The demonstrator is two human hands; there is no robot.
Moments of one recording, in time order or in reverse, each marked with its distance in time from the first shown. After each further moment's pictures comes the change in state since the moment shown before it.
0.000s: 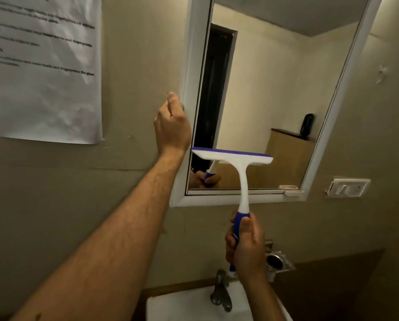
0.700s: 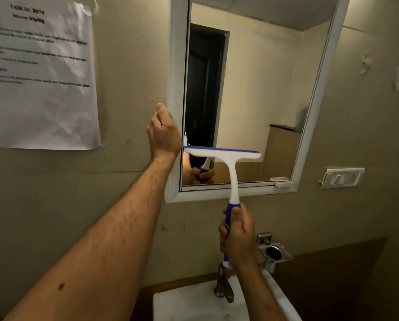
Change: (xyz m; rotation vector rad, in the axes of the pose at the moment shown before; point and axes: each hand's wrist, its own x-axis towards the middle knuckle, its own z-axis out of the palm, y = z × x) left_hand -0.025 0.009 -0.013 0.050 0.011 -0.048; right_hand -0.016 0.005 -0.001 0.019 -0.017 0.021
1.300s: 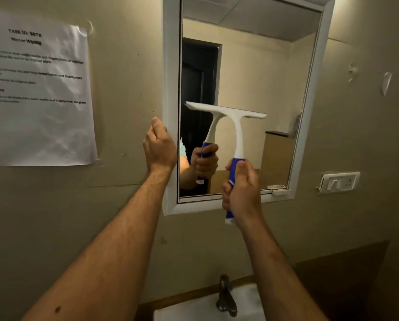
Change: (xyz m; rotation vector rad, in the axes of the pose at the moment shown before) left_hand -0.002 0.004 0.002 0.000 -0.008 -0.062; right_hand 0.053 -0.092 0.010 0.072 0.029 -0.092
